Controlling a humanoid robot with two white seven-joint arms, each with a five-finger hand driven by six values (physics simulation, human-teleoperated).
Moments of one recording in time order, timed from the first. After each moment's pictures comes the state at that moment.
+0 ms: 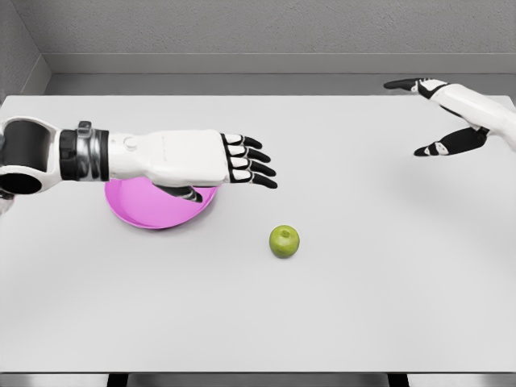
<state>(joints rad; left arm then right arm) -0.95 0.77 -1.01 -1.72 -0.33 -0.61 -0.38 -0.52 -0.73 0.25 -1.29 -0.01 -0.61 0.61</state>
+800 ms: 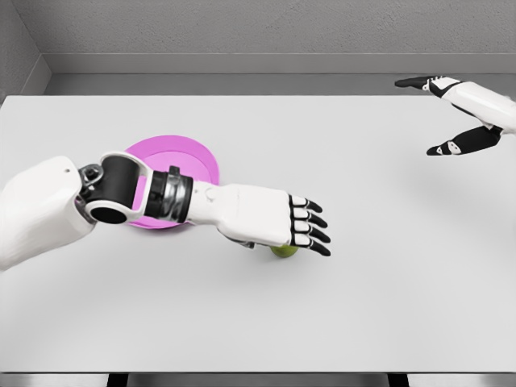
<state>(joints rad) -0.95 0.59 -1.15 -1.70 -0.45 -0.61 -0.39 -0.52 -0.77 0.25 -1.30 -0.01 -0.61 0.61</state>
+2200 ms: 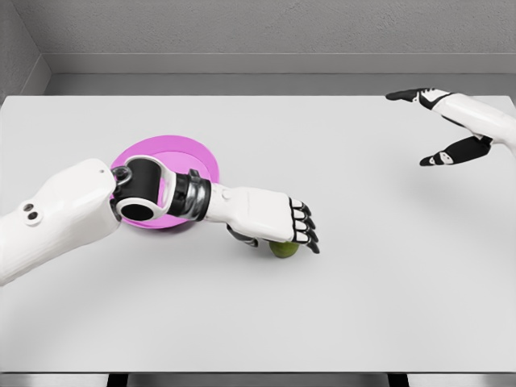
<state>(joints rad) -0.94 0.49 -1.19 -1.51 -0.50 -0.61 -0.42 -0.50 -0.77 0.28 -1.31 -0.01 -0.61 0.61</state>
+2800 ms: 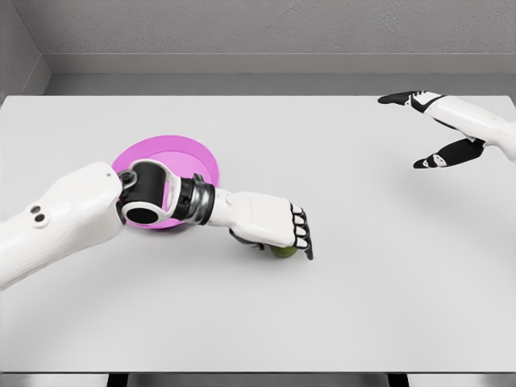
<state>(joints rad) -0.94 0.47 -1.21 -1.49 -0.52 -0.61 -0.42 -0.50 -0.77 0.29 -1.33 -0.01 -0.61 0.61</state>
